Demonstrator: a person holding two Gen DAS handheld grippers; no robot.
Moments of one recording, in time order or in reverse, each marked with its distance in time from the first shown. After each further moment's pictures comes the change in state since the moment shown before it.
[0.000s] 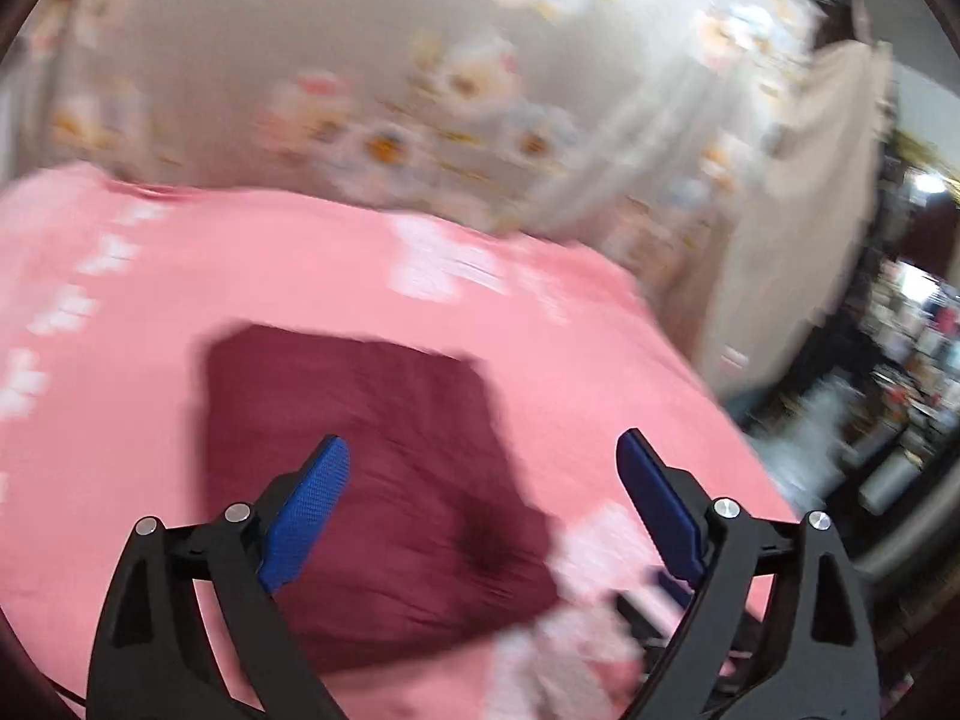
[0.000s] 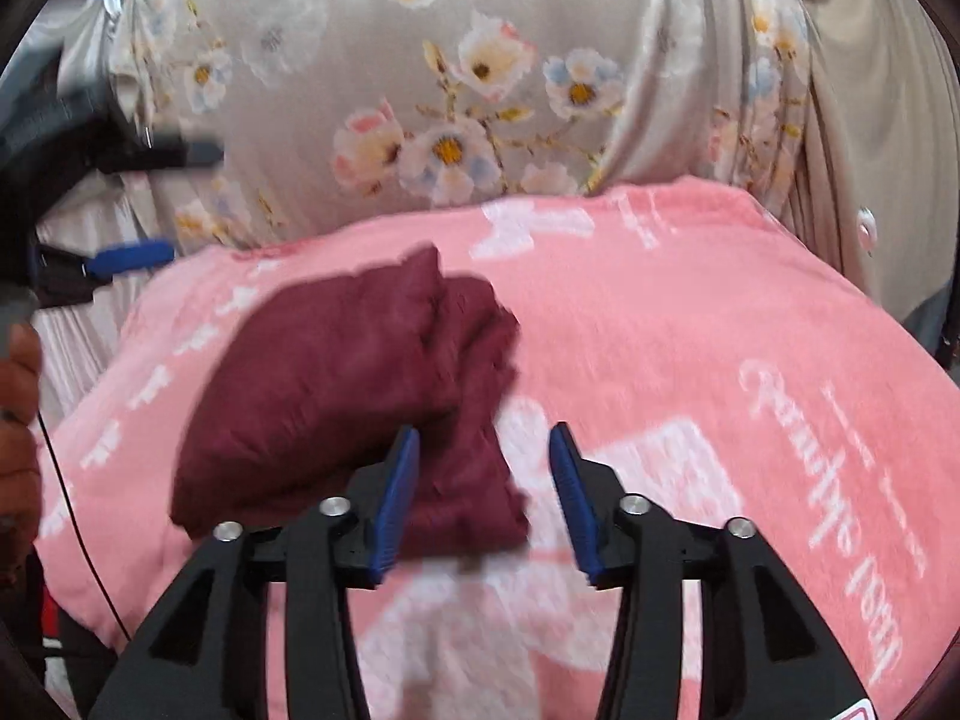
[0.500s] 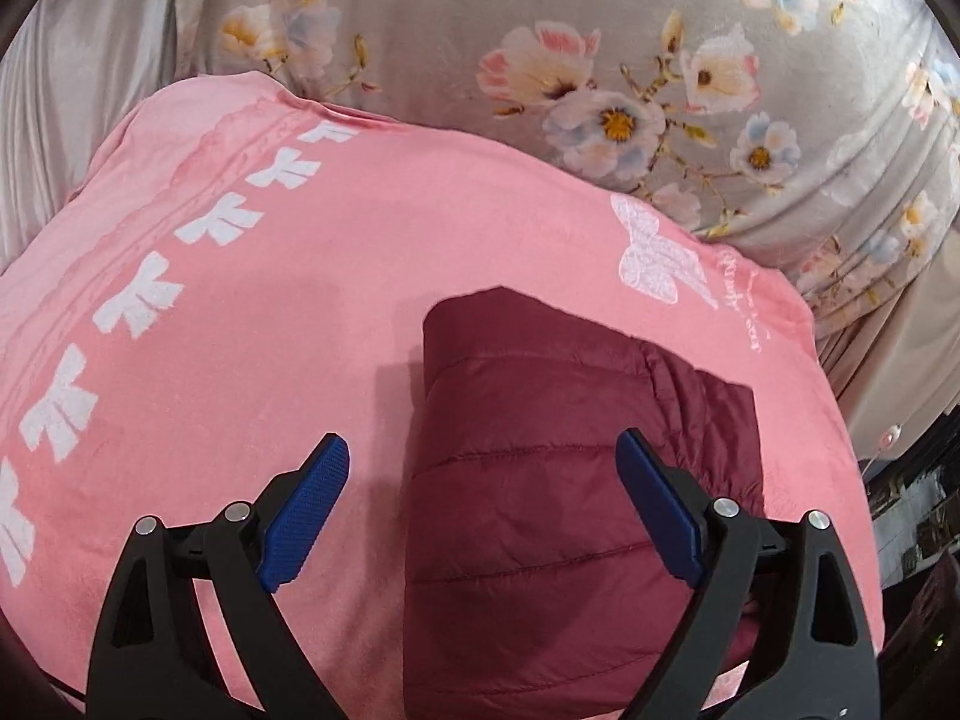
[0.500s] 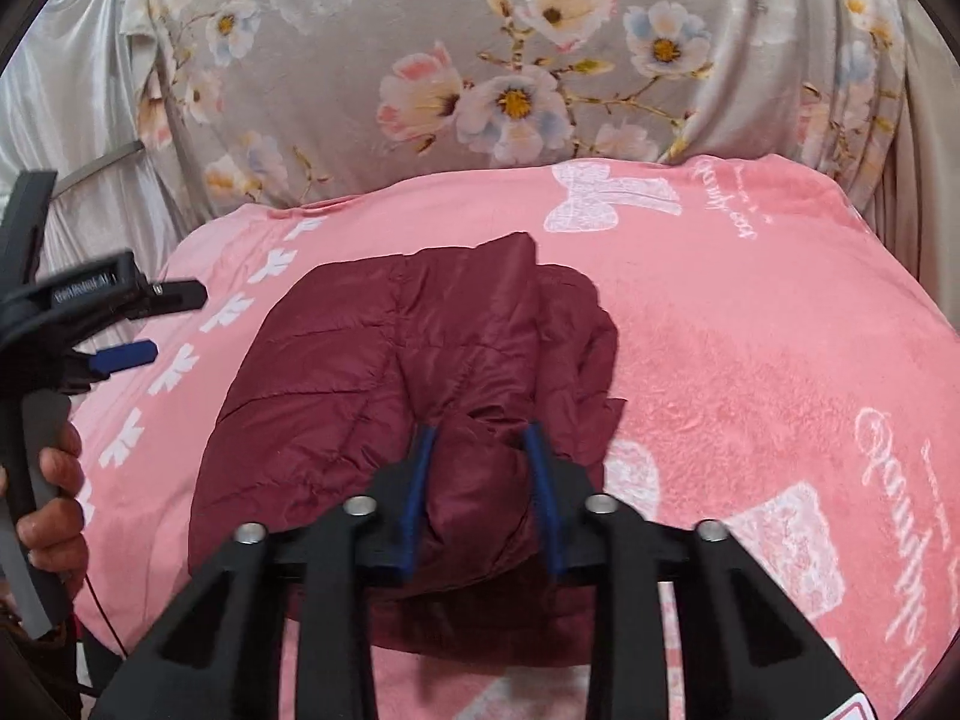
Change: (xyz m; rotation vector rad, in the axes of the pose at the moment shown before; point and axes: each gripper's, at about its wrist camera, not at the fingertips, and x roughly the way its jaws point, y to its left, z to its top) left arm 0.044 0.109 -0.007 -0.198 0.100 0.296; right arm 0.072 0.024 0.030 -0.030 0.153 0.089
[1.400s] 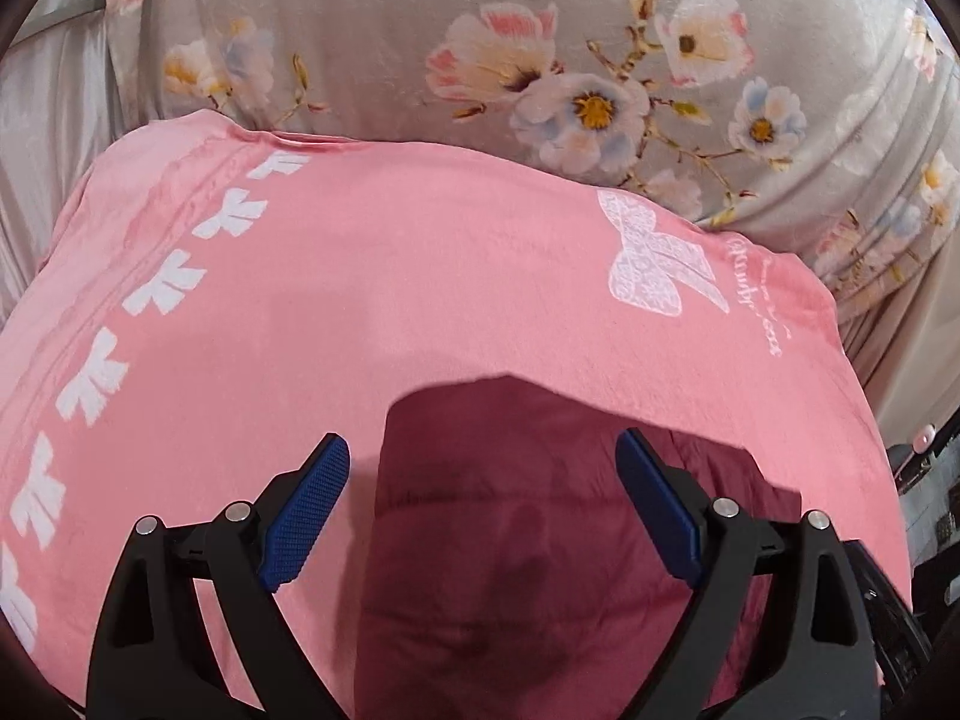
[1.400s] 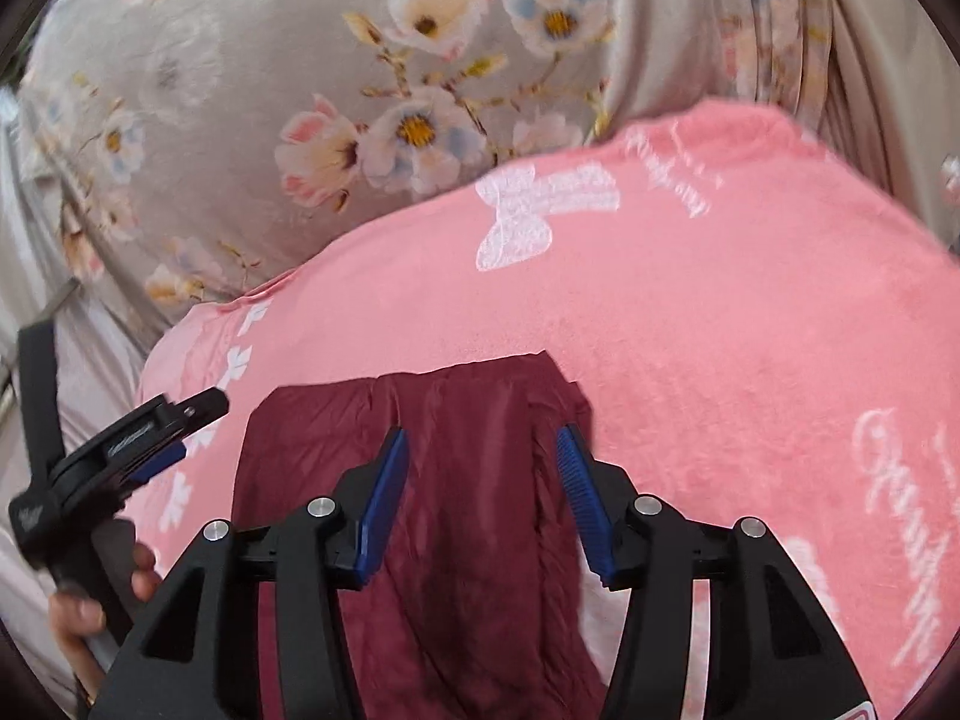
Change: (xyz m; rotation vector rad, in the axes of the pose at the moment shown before) left arm 0.071 -0.051 0.055 0.077 0.003 0.048; right arm 0.042 -0.057 0.079 0.293 0.039 0.003
